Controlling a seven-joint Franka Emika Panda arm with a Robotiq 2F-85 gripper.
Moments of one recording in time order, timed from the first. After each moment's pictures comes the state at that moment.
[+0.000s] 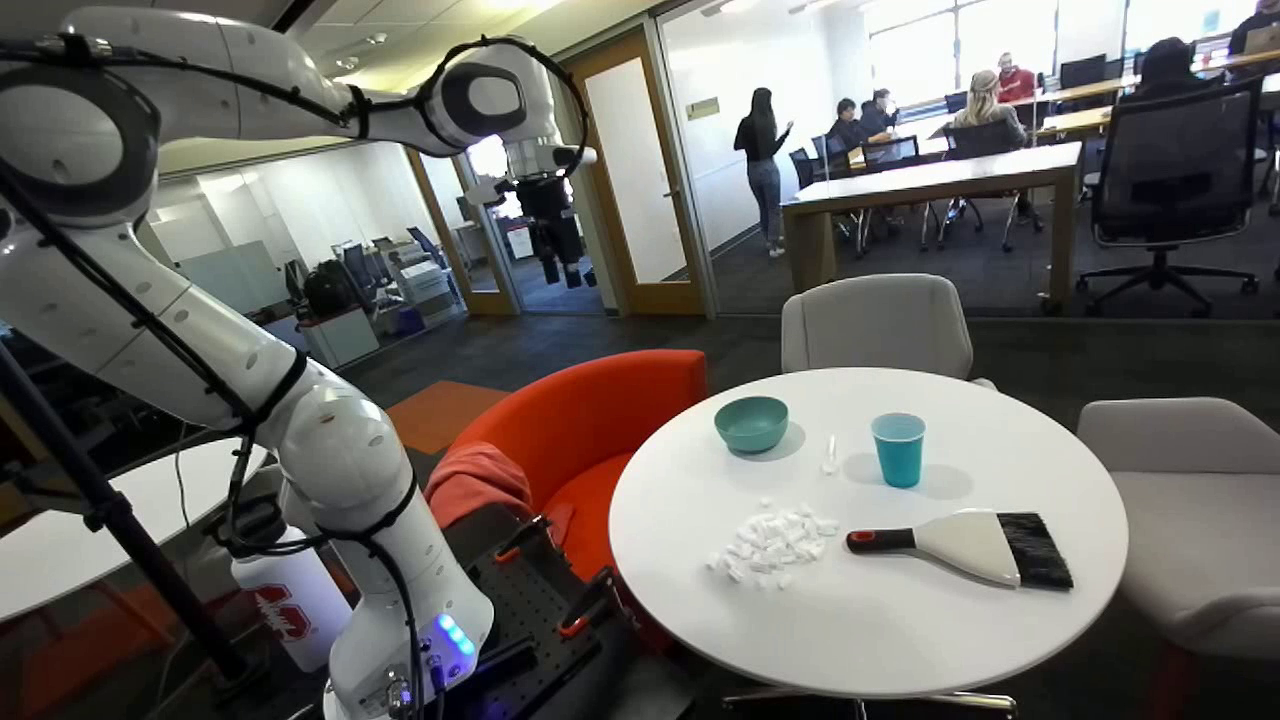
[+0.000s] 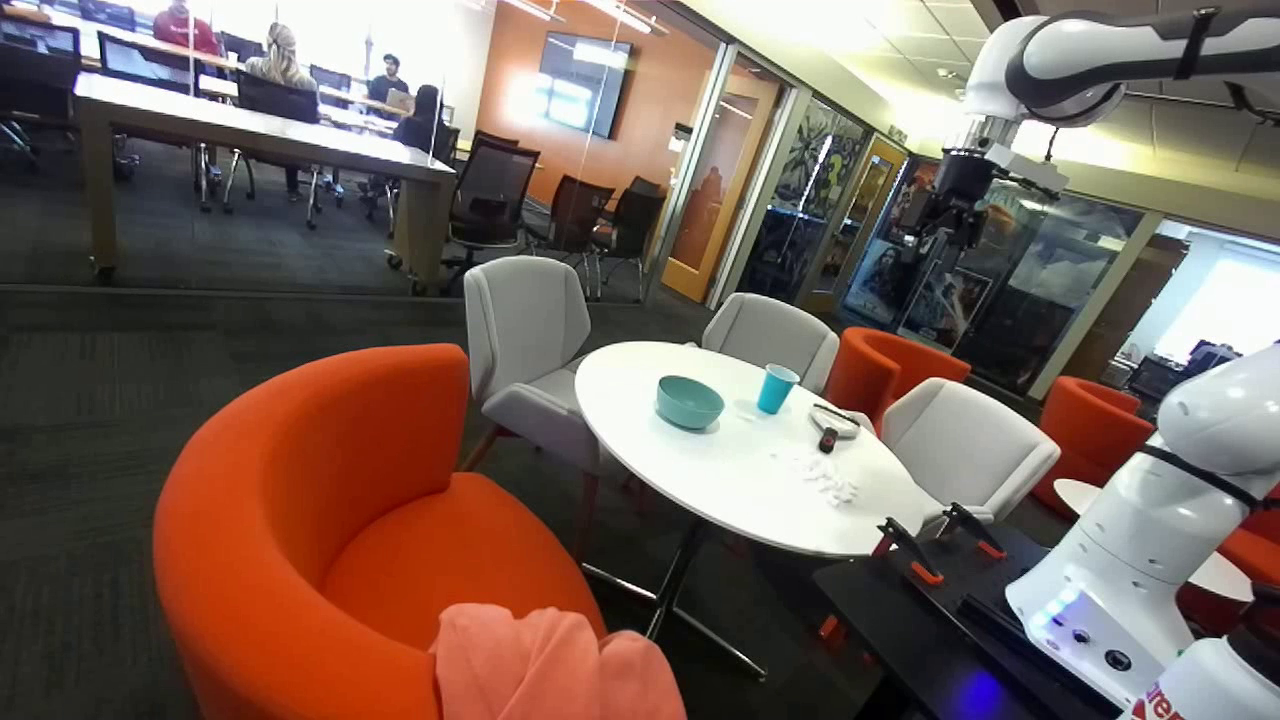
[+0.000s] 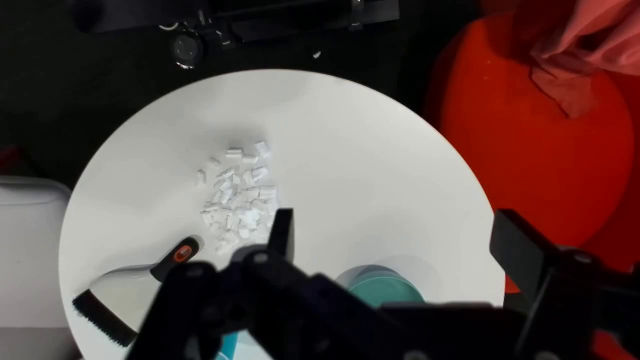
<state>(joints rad) 0.01 -0.47 0.11 -2.27 0.06 1.72 0.24</state>
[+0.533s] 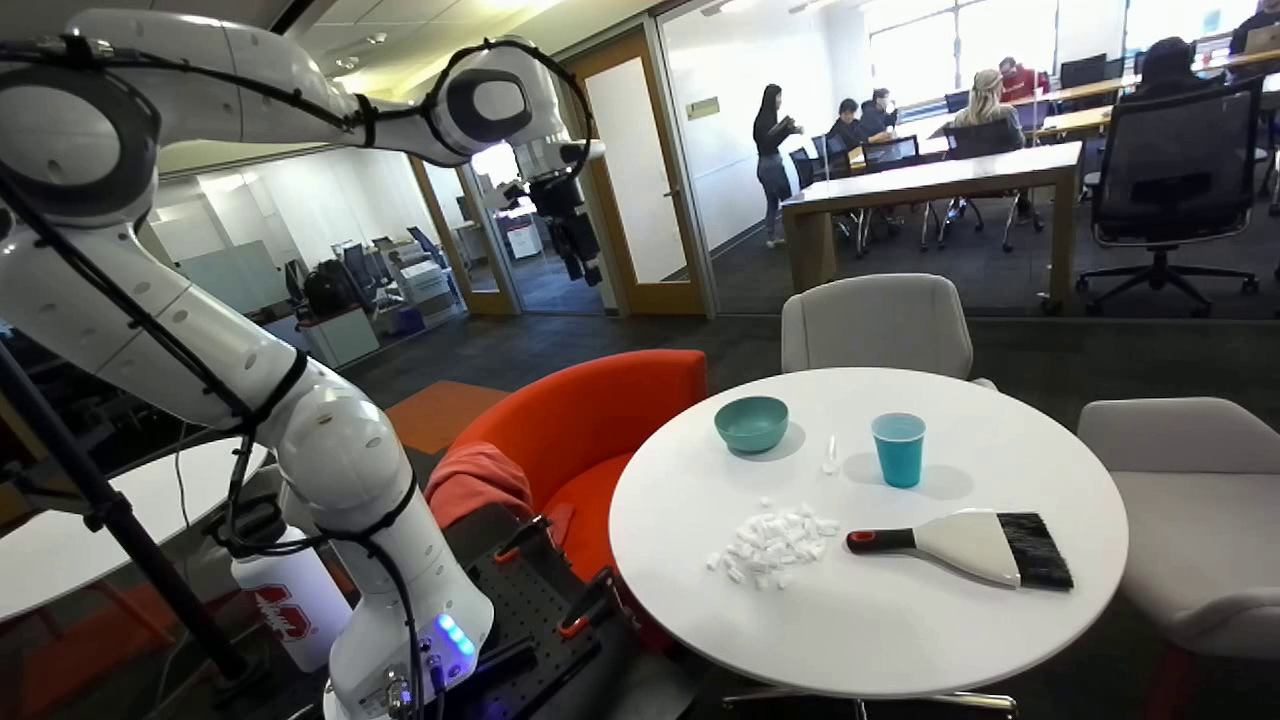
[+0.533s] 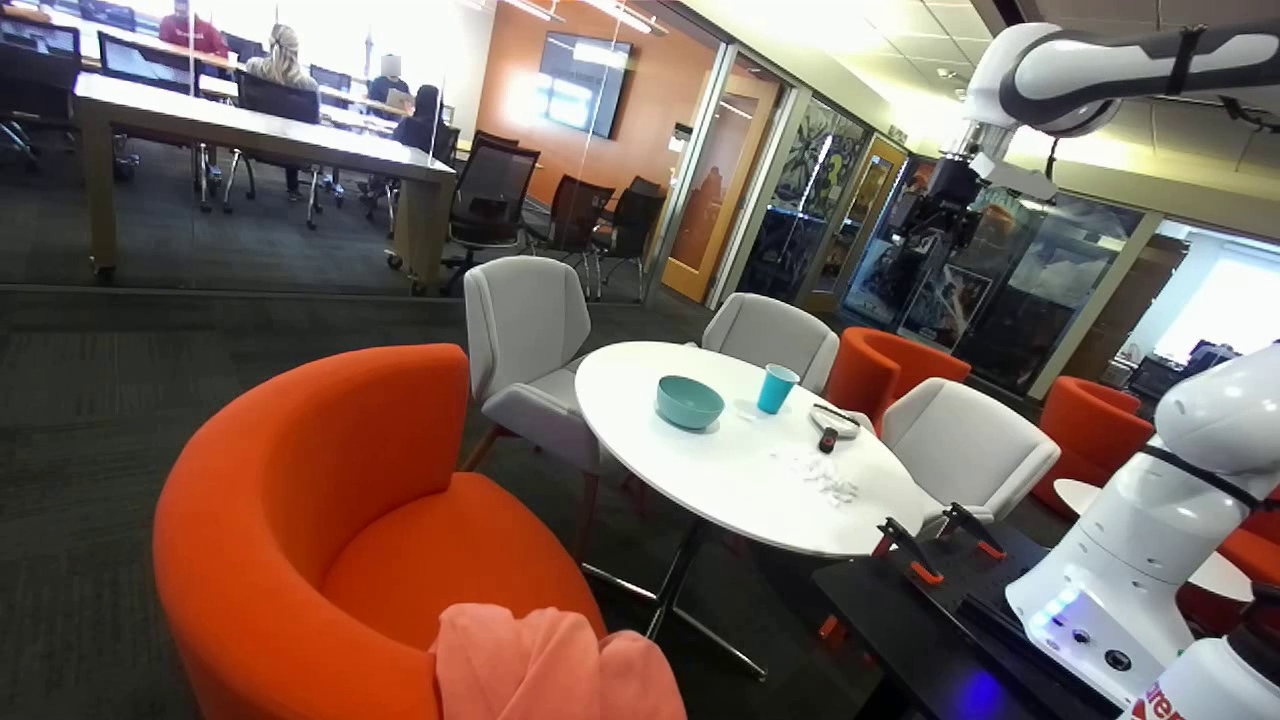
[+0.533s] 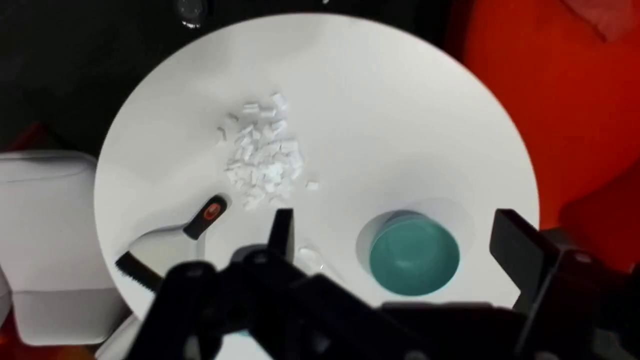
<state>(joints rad) -0.01 -0.47 0.11 -2.31 -0.01 1.87 0.32</state>
